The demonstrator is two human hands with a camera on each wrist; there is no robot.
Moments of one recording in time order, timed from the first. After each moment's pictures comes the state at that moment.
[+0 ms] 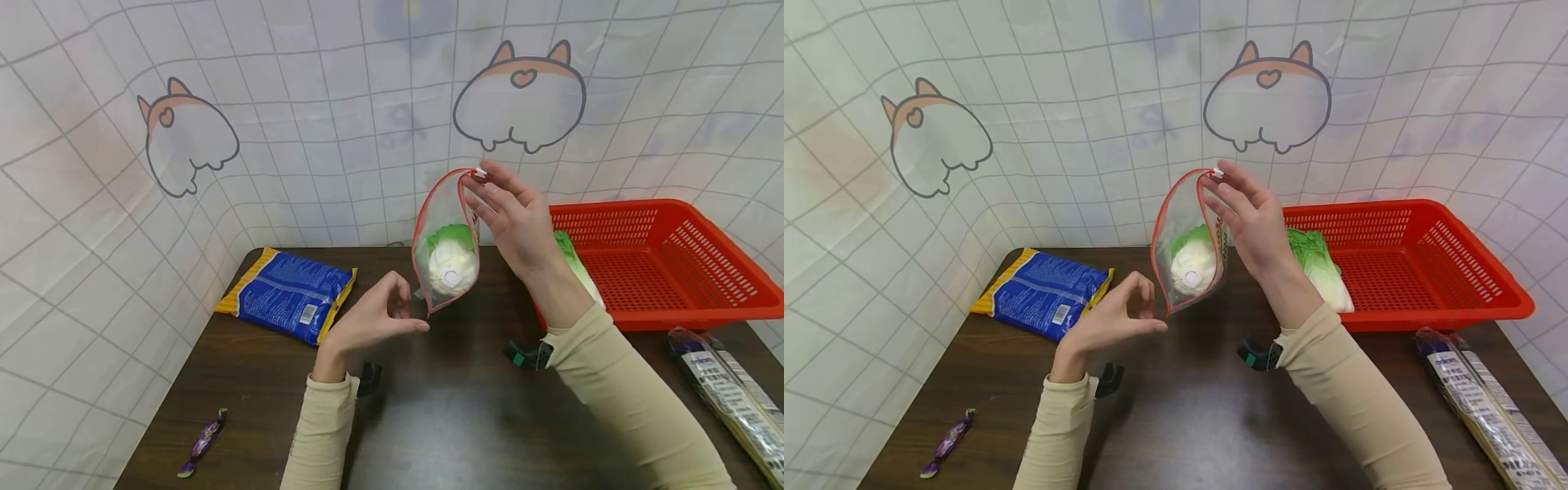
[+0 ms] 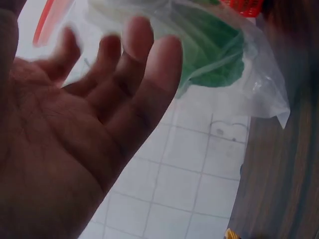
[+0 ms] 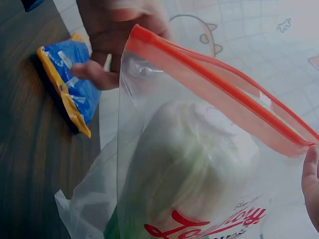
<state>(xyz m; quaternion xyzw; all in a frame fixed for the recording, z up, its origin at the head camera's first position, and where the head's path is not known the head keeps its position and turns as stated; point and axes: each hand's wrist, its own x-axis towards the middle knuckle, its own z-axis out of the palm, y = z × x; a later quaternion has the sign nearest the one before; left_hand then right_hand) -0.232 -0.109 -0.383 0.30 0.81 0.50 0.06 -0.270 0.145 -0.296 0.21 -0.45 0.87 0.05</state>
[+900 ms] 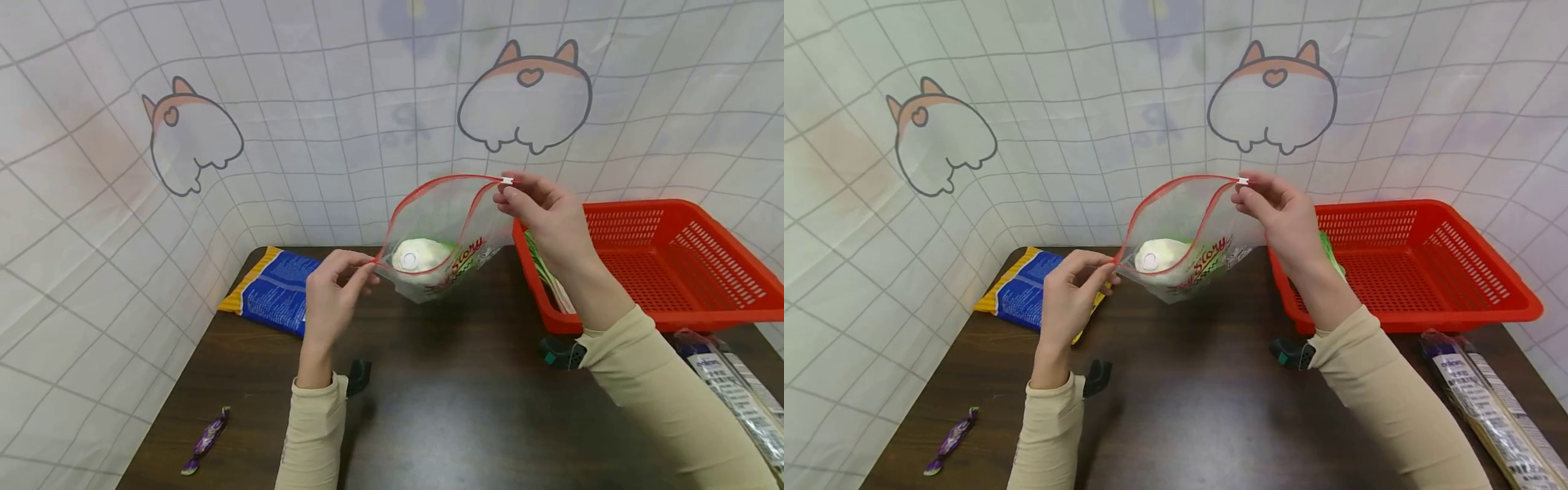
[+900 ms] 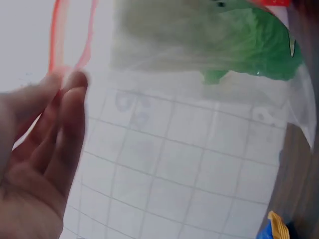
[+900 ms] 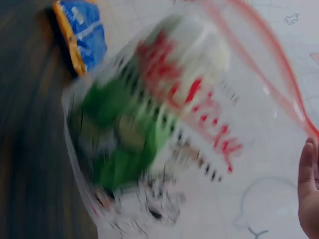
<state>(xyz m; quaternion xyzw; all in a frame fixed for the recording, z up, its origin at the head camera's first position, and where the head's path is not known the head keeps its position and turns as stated) -0.211 -0.124 -0.339 0.24 0.75 0.55 -0.27 -0.262 0.175 -0.295 0.12 -0.65 0.74 0.11</state>
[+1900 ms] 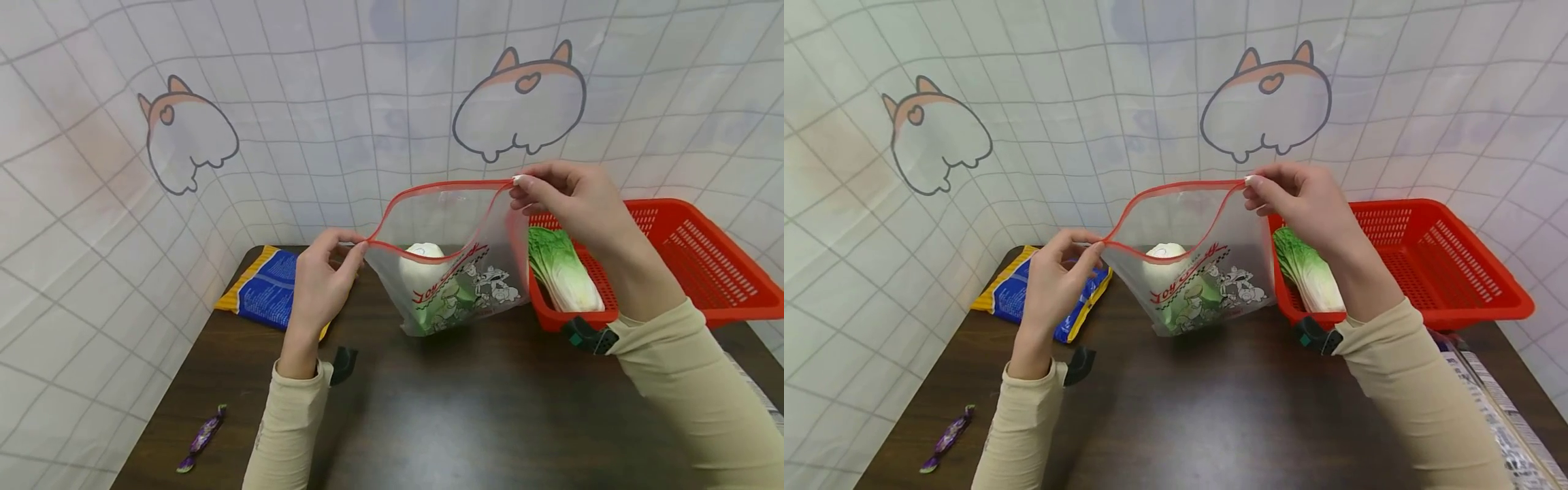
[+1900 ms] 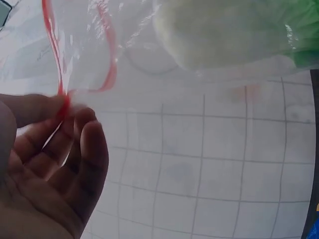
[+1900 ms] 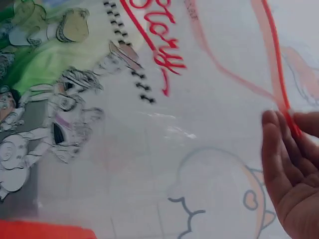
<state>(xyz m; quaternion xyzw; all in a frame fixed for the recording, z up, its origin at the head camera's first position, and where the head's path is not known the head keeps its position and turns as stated) -0.220 -0.130 -0.316 0.21 0.81 0.47 -0.27 -0.243 0.210 -0.251 0.19 -0.81 0.54 0.10</state>
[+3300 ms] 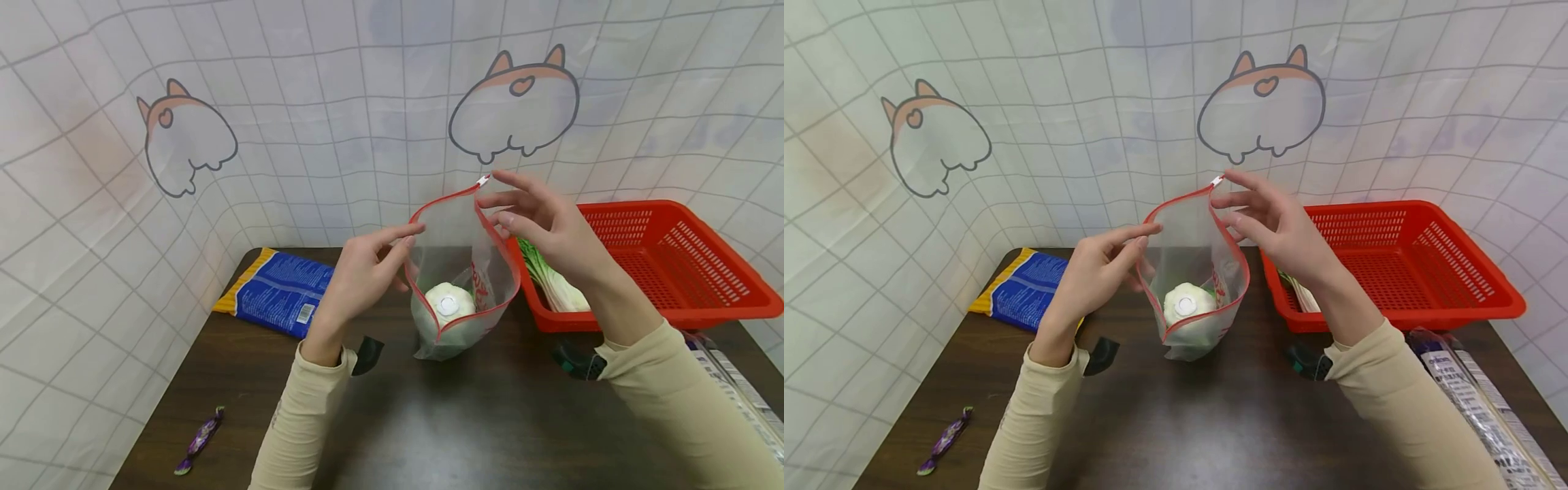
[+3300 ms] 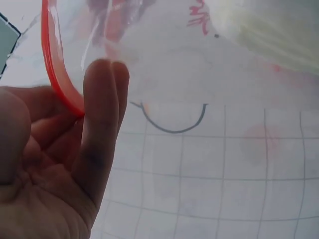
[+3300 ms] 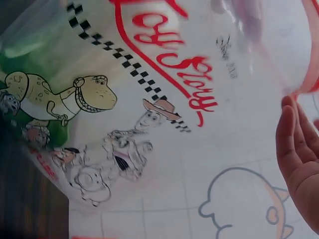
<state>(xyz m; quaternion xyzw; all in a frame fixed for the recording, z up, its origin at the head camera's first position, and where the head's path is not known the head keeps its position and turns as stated) -0.218 -0.084 -0.292 0.29 0.82 0.48 -0.10 -0.230 0.198 -0.276 0.31 -0.75 0.58 0.07</state>
